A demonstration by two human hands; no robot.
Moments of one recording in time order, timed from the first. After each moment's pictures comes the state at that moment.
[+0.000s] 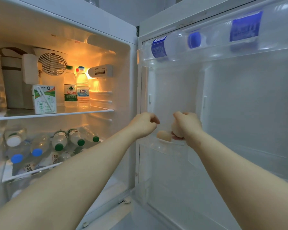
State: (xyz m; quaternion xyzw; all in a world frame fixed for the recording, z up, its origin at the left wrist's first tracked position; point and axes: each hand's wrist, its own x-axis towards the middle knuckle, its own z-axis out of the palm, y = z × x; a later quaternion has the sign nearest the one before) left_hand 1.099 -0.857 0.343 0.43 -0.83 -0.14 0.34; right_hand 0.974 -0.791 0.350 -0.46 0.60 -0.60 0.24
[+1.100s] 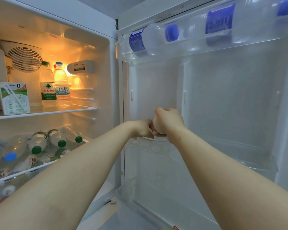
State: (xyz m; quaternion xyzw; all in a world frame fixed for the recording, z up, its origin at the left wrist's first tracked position) left_hand 1.048 -0.877 0.335 0.45 -0.87 -0.17 0.11; right_hand 0.972 -0.779 0.351 -0.47 0.60 -0.61 0.24
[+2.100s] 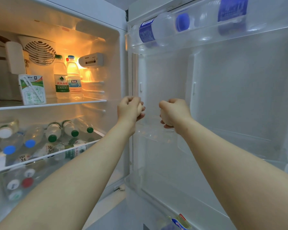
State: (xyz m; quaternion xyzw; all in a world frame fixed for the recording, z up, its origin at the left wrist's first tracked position) left_hand 1.077 -0.840 0.335 0.32 -0.47 -0.48 0.66; right_hand 0.969 -0.786 0.347 -0.52 0.61 -0.57 0.21
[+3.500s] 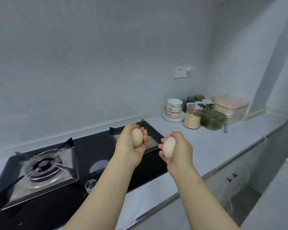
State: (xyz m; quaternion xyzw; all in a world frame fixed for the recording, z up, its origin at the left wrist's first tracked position) left_hand 1.201 -0.125 0.194 0.32 0.18 -0.02 0.93; right_hand 1.192 -0.231 0.178 -0.48 0.20 -0.01 0.86
